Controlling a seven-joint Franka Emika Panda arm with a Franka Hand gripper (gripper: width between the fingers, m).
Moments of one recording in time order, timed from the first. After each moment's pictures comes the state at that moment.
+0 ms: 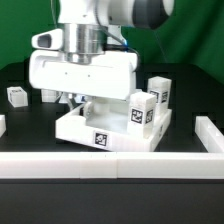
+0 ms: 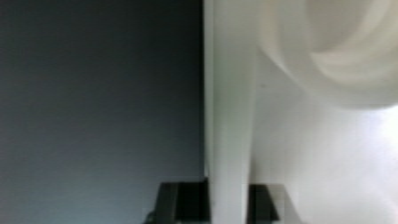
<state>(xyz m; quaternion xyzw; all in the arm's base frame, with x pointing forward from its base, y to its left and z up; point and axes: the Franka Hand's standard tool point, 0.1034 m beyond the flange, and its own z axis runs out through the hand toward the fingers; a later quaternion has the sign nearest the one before) 0.519 -0.081 0.017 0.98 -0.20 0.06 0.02</state>
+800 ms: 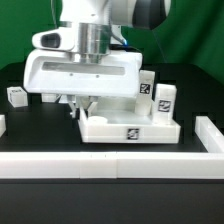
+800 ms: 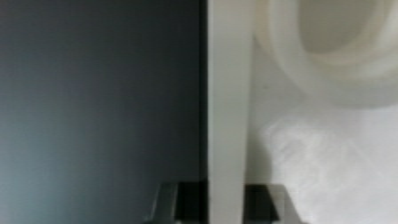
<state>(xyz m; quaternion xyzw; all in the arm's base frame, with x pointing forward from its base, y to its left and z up) 0.550 -0.072 0.024 0.98 0.16 0.05 0.06</state>
